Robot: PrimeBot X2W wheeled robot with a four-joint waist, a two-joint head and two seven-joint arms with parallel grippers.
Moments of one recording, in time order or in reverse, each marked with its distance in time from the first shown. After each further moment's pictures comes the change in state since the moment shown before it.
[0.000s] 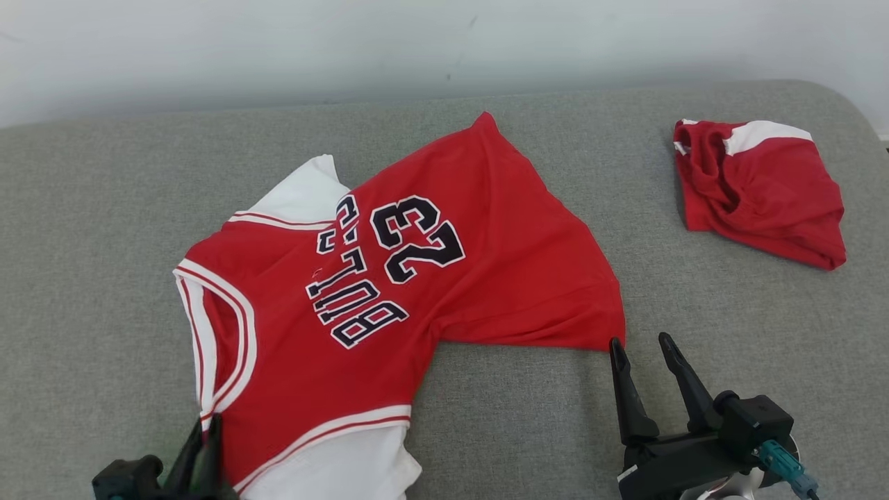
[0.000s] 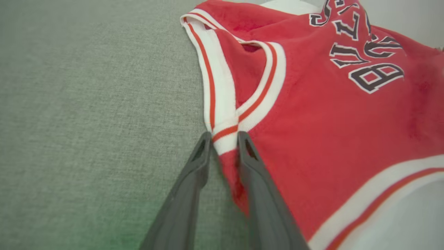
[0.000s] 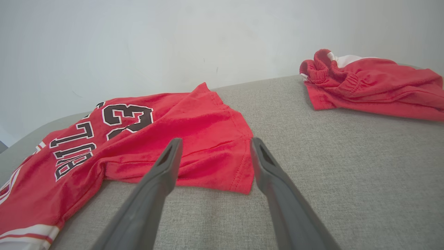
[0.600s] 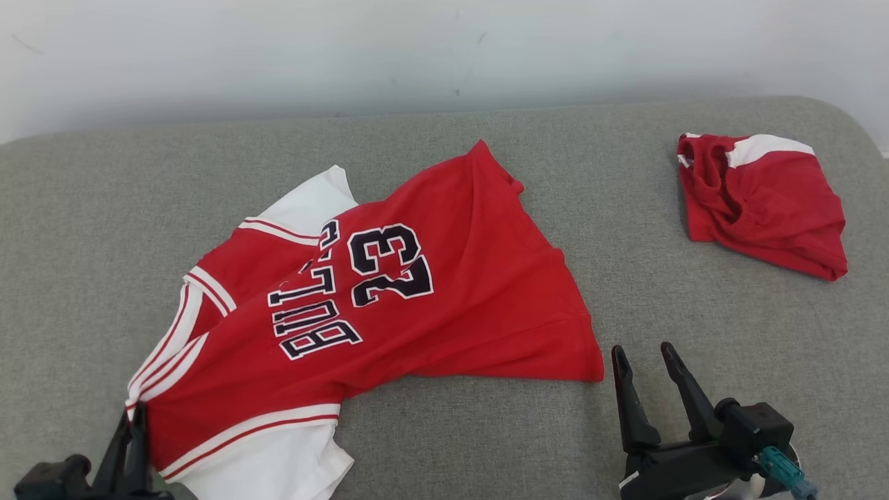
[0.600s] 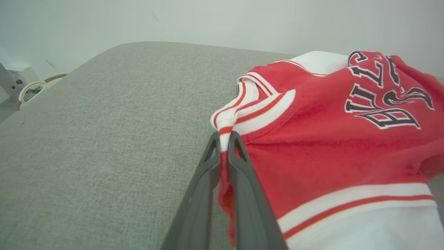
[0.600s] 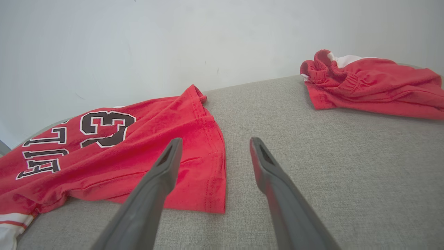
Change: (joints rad) left arm 0.031 0.073 0.104 -0.107 0.022 0.030 0.000; right arm 0.011 0.007 -0.012 0.014 0.001 0.000 0.000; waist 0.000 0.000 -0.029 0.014
